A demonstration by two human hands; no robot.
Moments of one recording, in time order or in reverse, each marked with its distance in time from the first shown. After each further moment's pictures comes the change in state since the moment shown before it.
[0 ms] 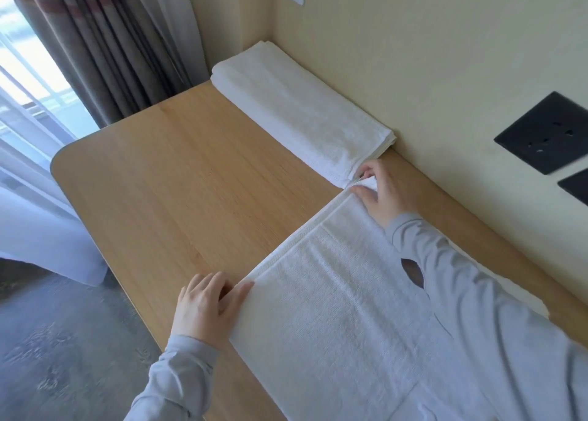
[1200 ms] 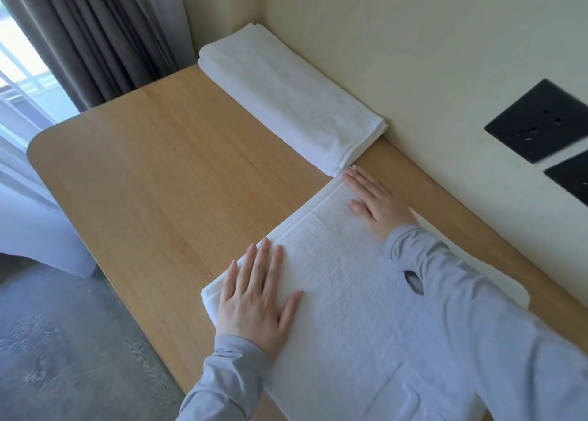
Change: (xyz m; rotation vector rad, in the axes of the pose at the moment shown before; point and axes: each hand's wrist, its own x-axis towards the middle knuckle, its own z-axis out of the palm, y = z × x) left_hand -0.019 0.059 0.038 0.368 -0.244 0.108; right_hand -0.031 0.031 0.005 -0.406 -0.302 -0.174
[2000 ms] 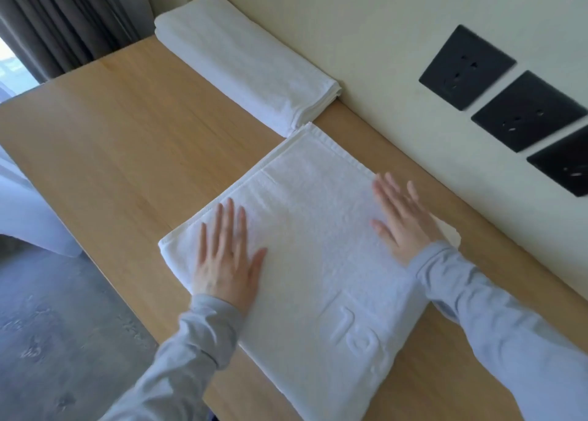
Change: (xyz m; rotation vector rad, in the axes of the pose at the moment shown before) left_hand -0.028 0.047 -0.009 0.019 0.087 -0.035; right_hand -0.158 0.027 -0.040 -0.154 -0.034 0.056
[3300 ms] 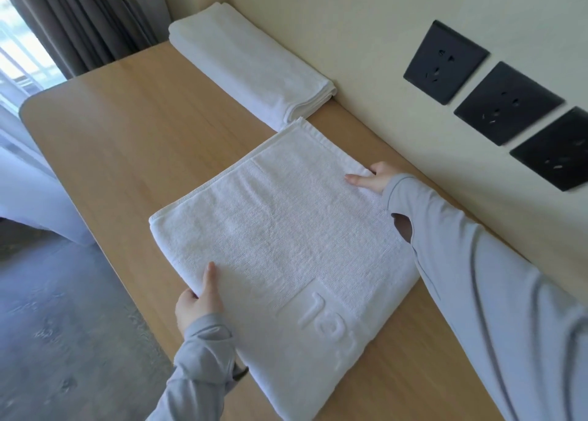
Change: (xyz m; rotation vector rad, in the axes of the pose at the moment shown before) left_hand -0.063 0.043 0.011 -1.049 0.180 -1.273; right_hand 0.083 0.048 0.006 0.679 -0.372 0.547
